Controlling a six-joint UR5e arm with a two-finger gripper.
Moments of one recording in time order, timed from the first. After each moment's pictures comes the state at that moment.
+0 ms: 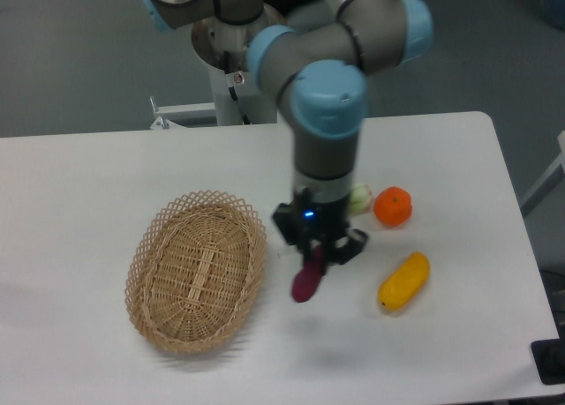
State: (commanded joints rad) arm 2.28 -1.89 -1.55 -1.05 1.51 0.71
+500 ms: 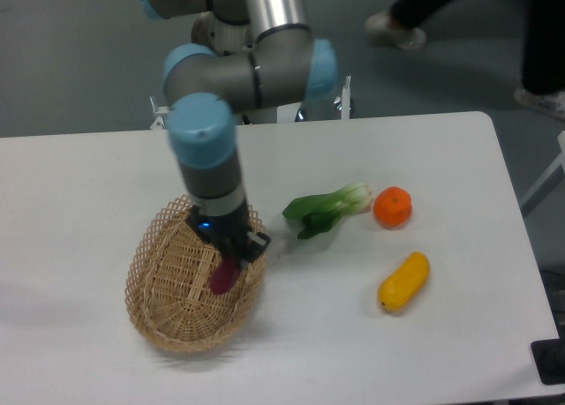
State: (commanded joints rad) arm 2.11 -1.89 -1.82 -0.82 1.69 0.72
